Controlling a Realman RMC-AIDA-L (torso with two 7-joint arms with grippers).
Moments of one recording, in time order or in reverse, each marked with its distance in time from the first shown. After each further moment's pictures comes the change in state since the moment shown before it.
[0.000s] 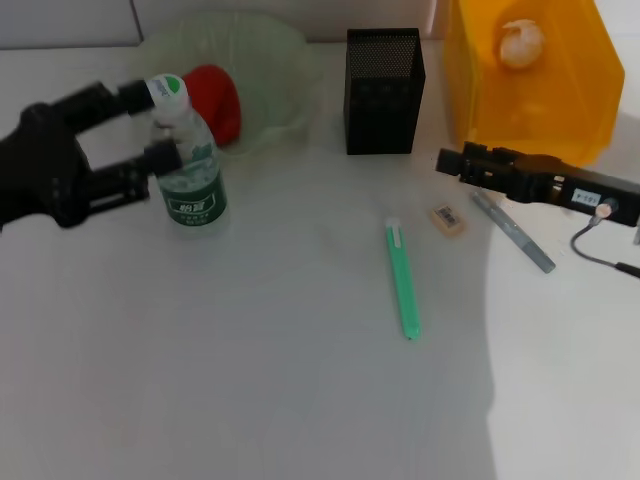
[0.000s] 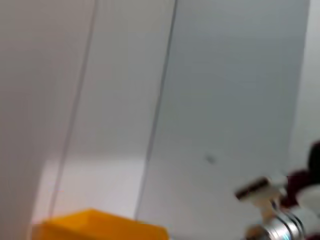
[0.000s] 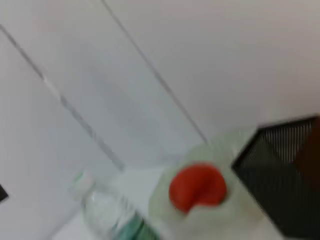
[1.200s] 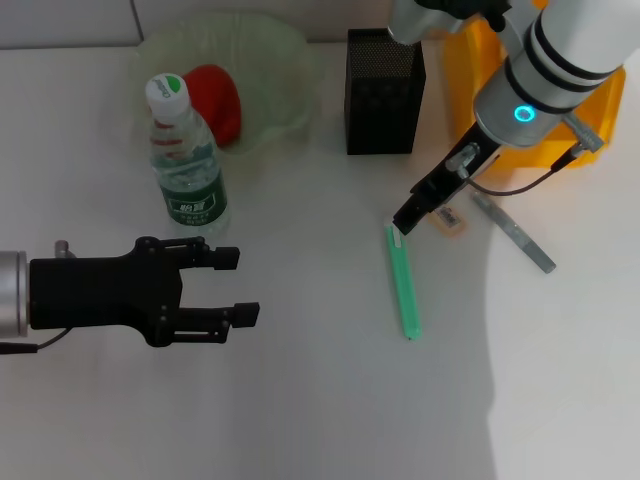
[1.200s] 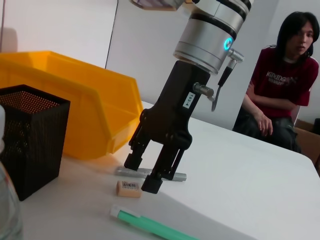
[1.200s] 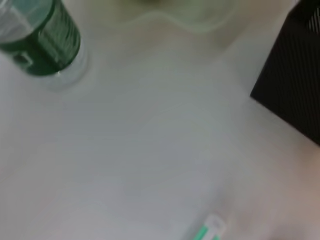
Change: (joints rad) left arm -0.039 -0.073 0.016 0.168 0.605 -0.066 -0.221; right arm 0.559 0.087 -0.242 -0.338 -1.243 -0.096 1.091
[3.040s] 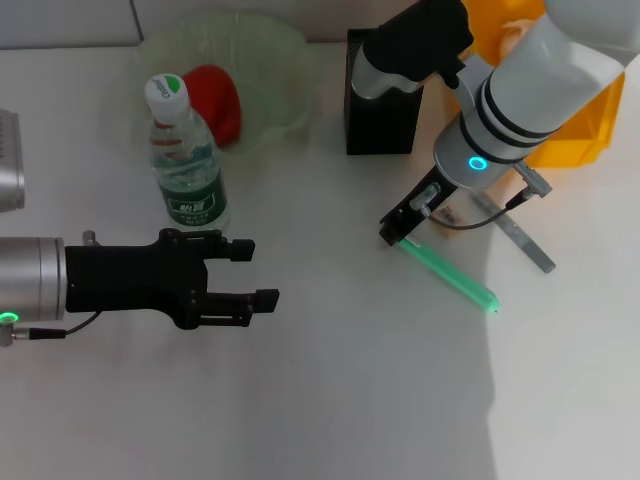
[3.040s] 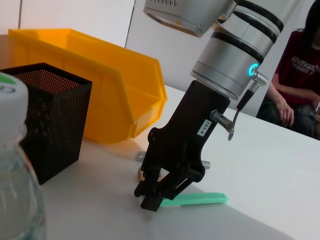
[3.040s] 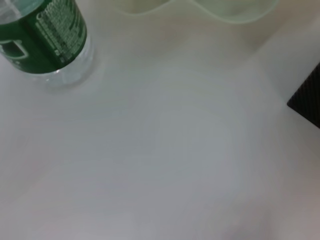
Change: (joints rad) left arm -0.047 -0.036 0.007 -0.005 0.056 -0.109 -0.055; right arm 0.002 0.000 -0.250 0.163 0.160 0.264 0.029
